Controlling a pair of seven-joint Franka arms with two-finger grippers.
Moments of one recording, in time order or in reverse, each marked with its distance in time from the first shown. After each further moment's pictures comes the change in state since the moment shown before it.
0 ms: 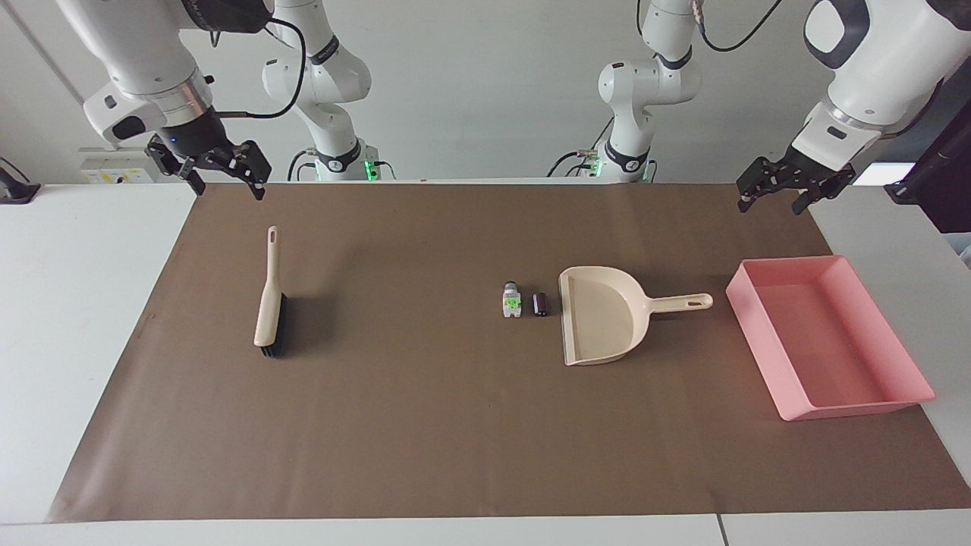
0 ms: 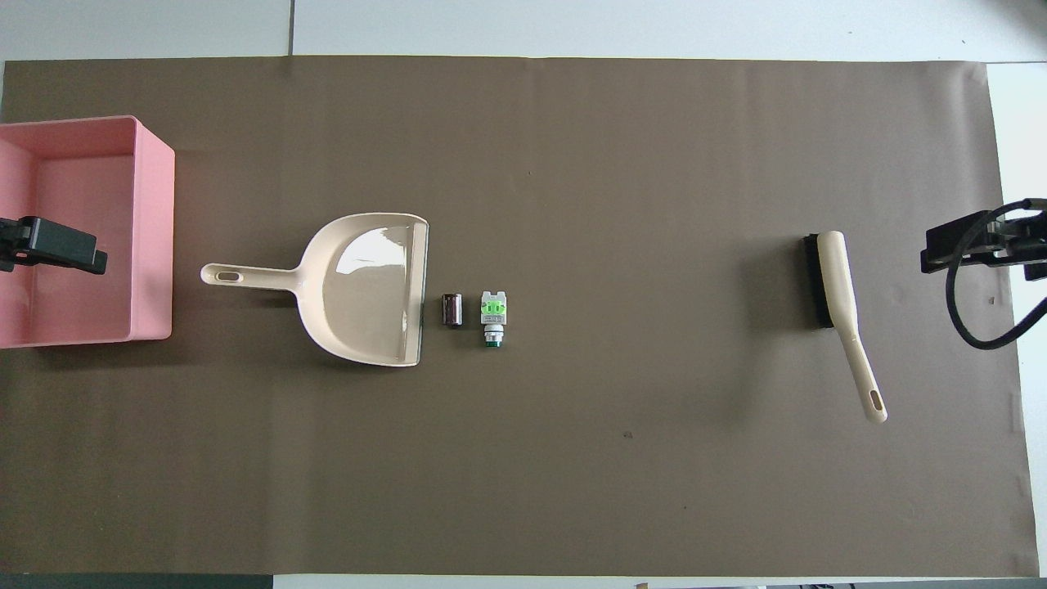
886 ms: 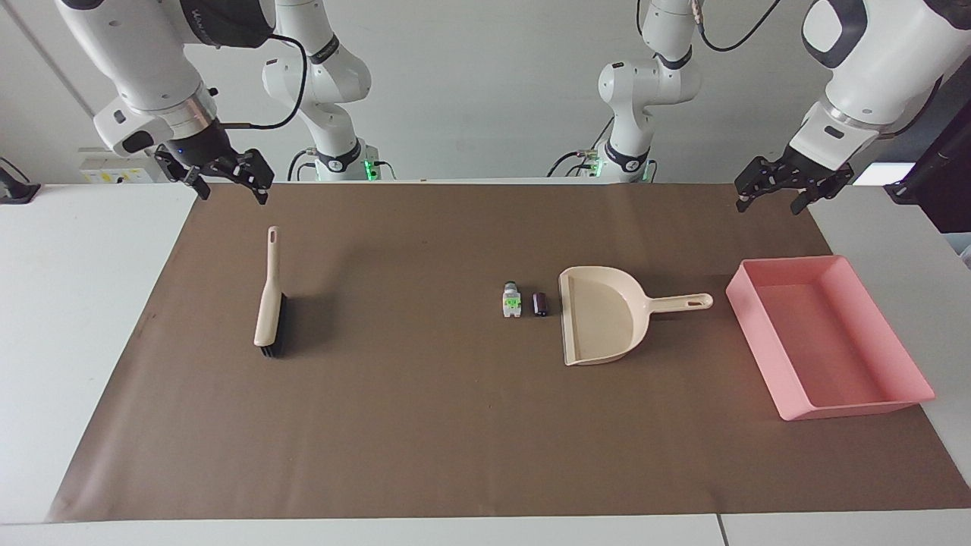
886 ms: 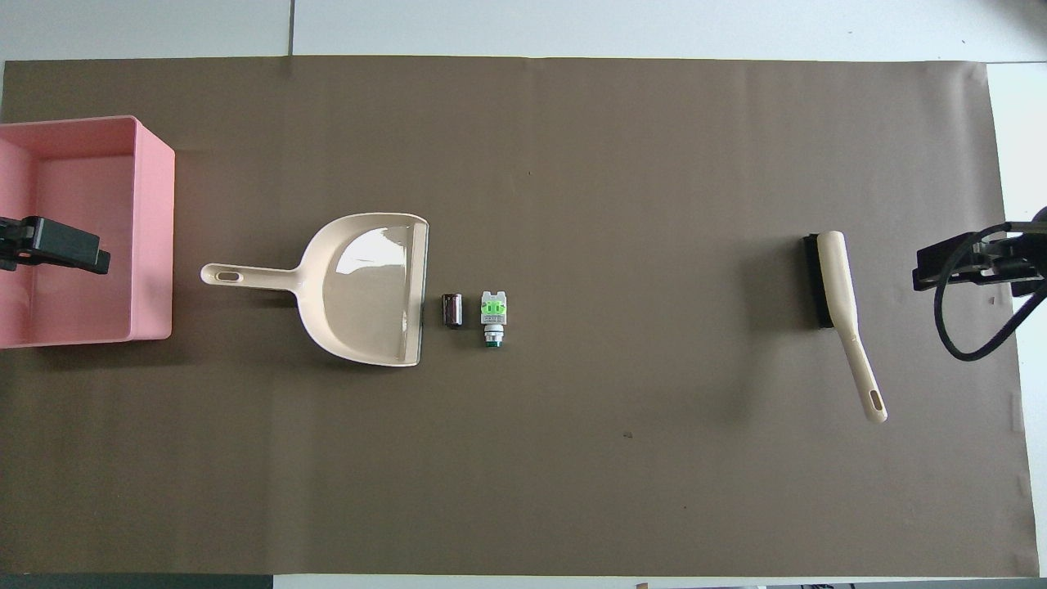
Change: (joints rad) left arm -0.002 -0.001 -0.004 0.001 0.000 0.000 0.000; right arm -0.035 -0.053 -0.005 -0.167 0.000 0.094 -0.067
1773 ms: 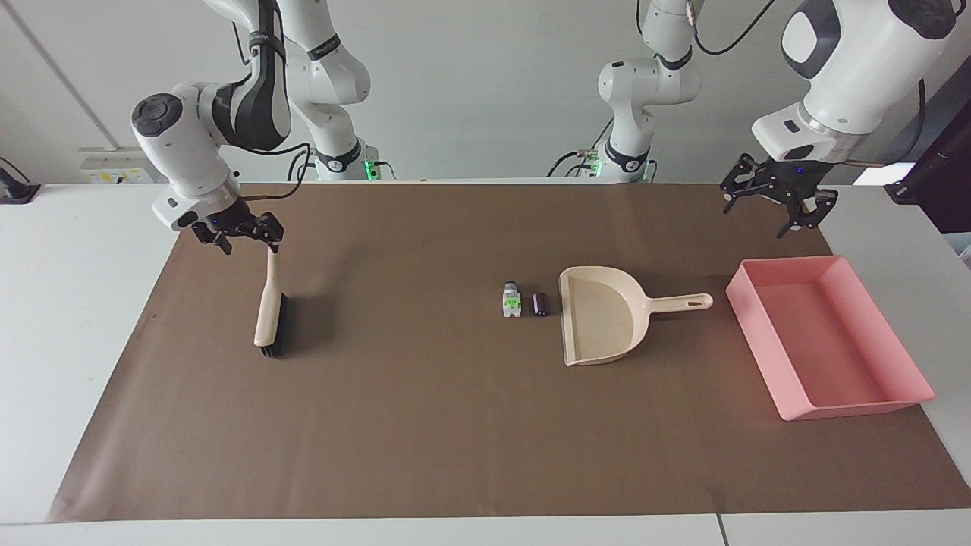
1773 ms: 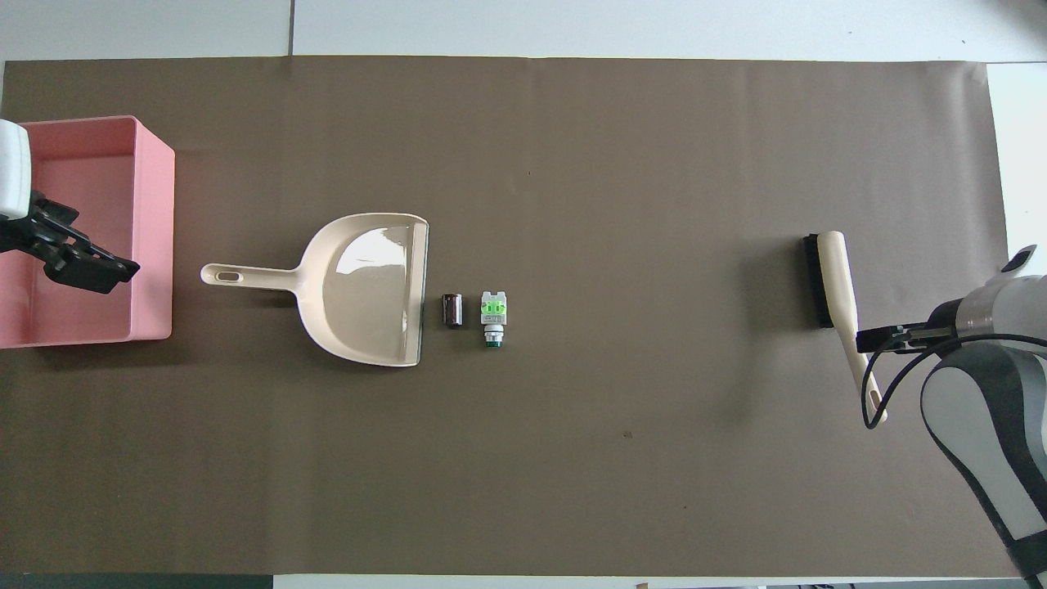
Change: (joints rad) left arm -0.039 0.013 -0.014 -0.065 0.000 0.130 0.702; right arm -0.110 -0.057 -0.008 -0.613 0.009 0.581 -0.207
